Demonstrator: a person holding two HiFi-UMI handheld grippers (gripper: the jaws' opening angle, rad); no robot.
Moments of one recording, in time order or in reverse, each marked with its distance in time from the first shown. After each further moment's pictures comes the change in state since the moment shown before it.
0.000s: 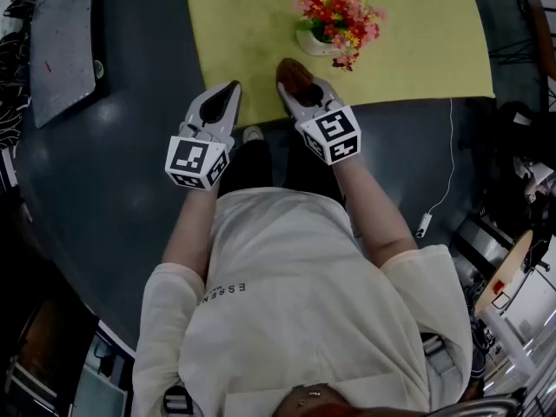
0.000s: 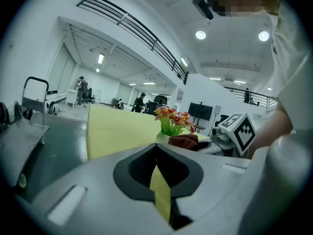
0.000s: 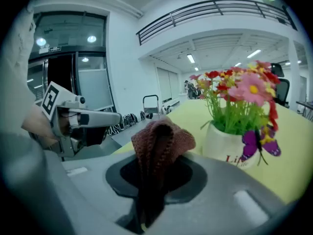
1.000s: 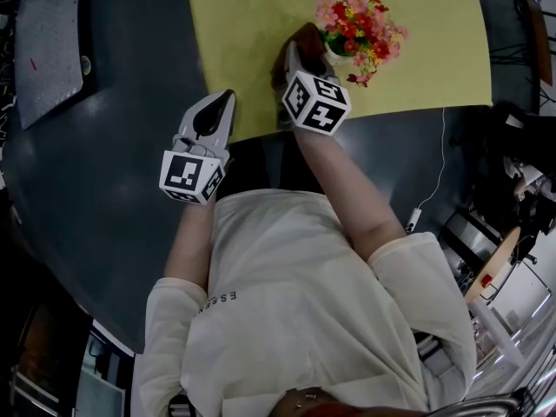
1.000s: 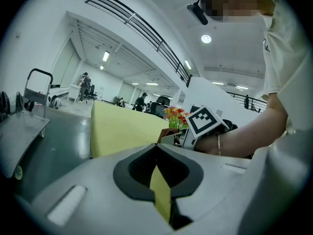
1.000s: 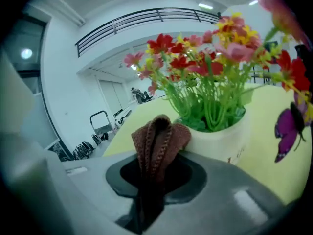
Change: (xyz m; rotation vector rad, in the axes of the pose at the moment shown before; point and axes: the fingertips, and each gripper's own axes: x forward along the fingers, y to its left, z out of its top) left arm -0.006 0.039 -0.008 -0.062 -0.016 -0.002; right arm 0.065 -0.088 0.026 0.487 -0.093 -0.504
